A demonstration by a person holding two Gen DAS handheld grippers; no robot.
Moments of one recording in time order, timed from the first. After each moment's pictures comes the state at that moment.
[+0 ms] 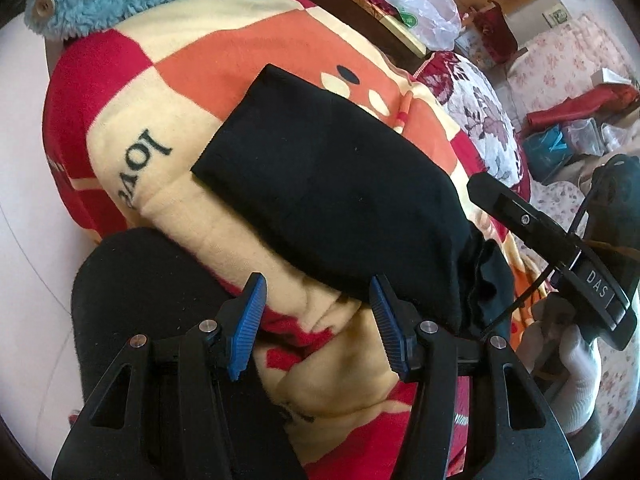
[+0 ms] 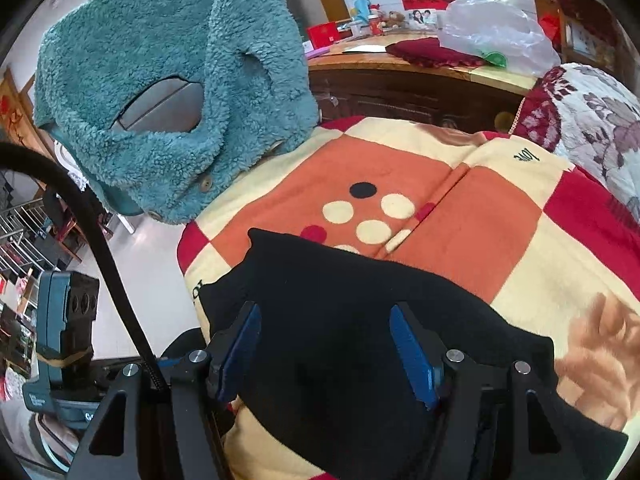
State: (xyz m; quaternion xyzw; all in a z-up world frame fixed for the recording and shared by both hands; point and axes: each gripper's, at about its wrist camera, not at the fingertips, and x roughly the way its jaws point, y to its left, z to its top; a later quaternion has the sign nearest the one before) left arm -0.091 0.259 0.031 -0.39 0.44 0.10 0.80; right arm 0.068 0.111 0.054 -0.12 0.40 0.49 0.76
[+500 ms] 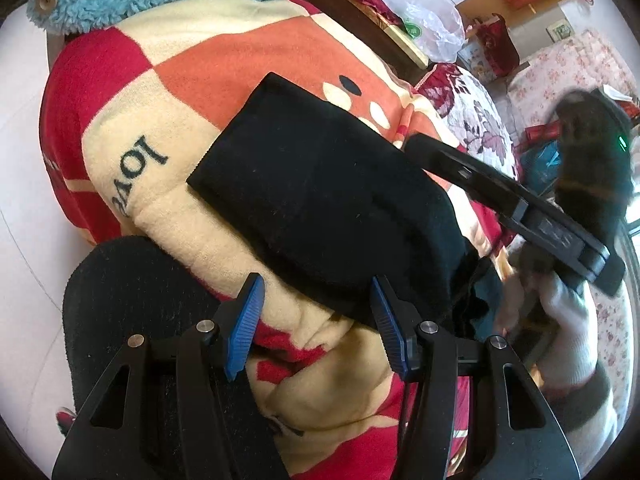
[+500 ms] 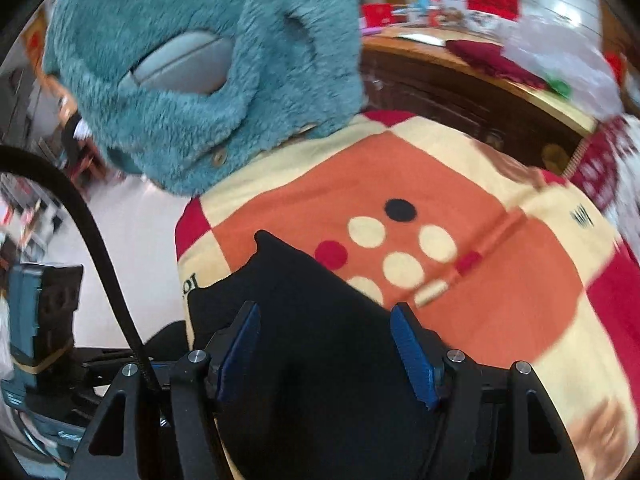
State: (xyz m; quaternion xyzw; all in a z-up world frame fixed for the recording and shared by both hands) left arm -0.088 0.264 0.032 -0.41 0.43 0.10 0.80; right arm 0.087 0.177 0.048 -0.22 0.39 0.55 0.71
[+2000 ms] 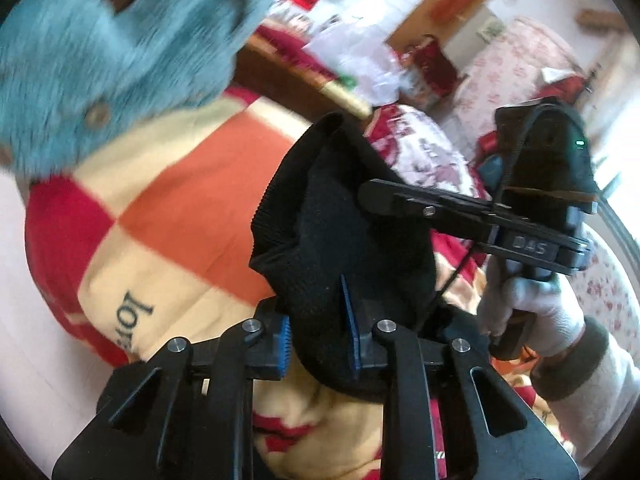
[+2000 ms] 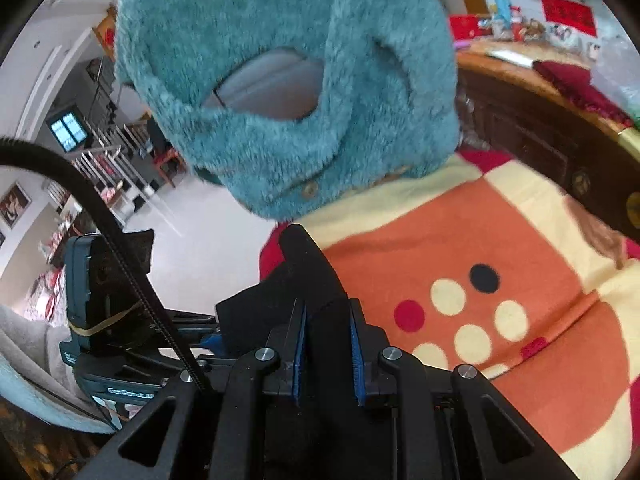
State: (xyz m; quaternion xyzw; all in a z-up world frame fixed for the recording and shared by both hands) left arm -0.068 0.275 0.091 -0.31 0.32 0.05 0.89; right arm 0.092 0.192 0.073 -0.17 0.37 0.68 0.61
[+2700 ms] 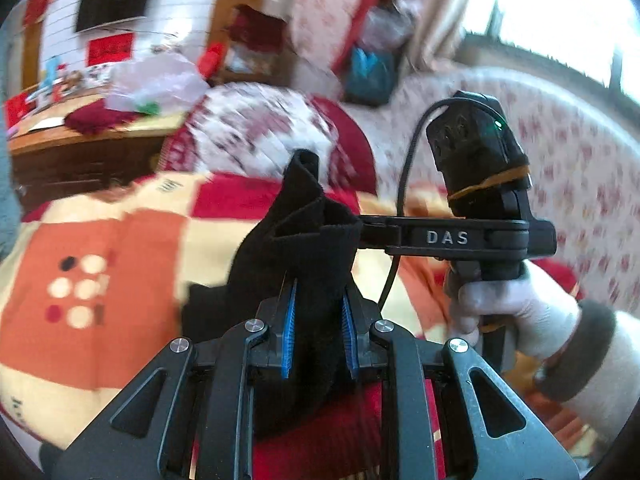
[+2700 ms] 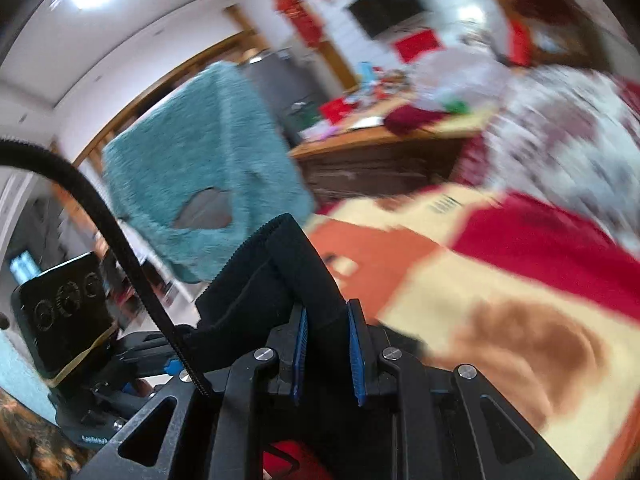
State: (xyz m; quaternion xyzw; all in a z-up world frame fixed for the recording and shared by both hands) left arm 0.020 0.034 0.130 -0.07 0.34 -0.13 0.93; right arm 0.136 -0.088 0.088 0.05 0.34 0.56 0.76
